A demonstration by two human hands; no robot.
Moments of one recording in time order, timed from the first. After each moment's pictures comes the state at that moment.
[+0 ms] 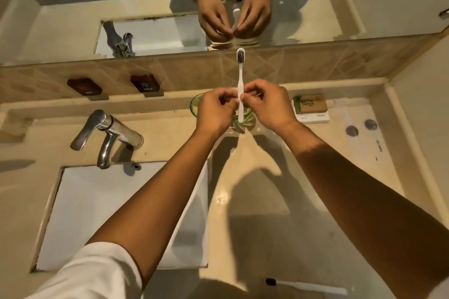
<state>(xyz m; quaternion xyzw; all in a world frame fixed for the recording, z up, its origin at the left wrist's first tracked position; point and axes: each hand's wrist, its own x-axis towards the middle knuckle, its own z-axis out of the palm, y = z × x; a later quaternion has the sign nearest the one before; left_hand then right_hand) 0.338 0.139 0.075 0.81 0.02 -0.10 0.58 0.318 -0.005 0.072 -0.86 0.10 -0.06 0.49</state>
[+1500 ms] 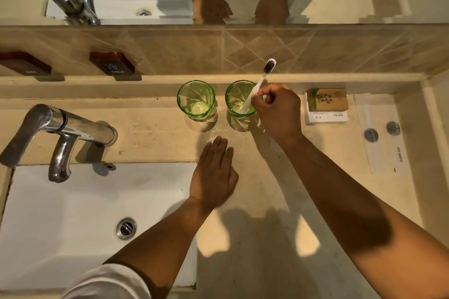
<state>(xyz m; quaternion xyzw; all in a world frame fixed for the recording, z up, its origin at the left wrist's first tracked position) 0.254 0.178 -0.111 0.95 -0.26 0.00 0.17 0.347 -0.010 -0.006 -0.87 0.21 -0.08 0.43</state>
